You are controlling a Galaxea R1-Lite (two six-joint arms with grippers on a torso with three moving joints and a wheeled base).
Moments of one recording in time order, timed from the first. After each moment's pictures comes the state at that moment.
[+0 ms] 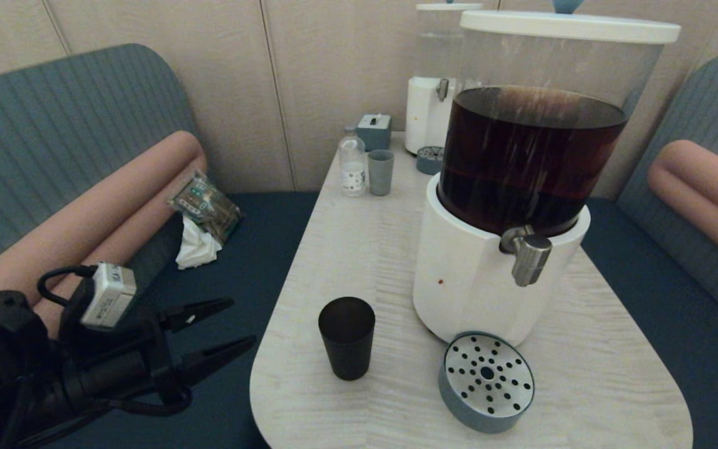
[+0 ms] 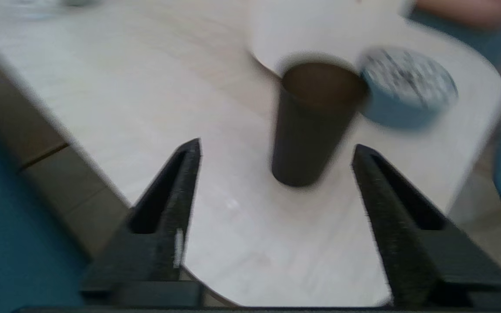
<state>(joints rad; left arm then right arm) -0.01 1.71 -0.15 -1.48 -0.89 0.09 0.00 0.00 -0.03 0.09 0.01 0.04</state>
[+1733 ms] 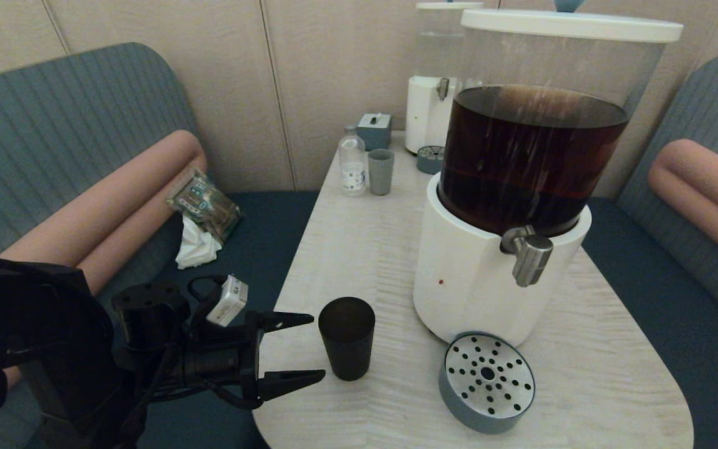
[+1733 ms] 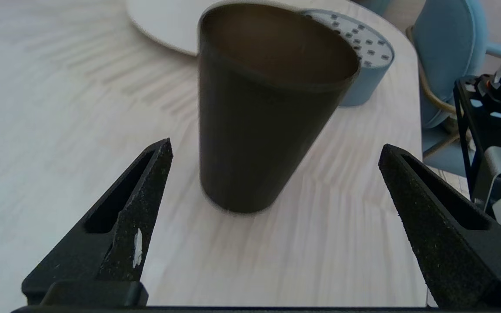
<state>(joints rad) -0.19 2.11 -0.41 -1.52 -1.09 0.10 0.00 0.00 -0.03 0.09 0.01 0.04</state>
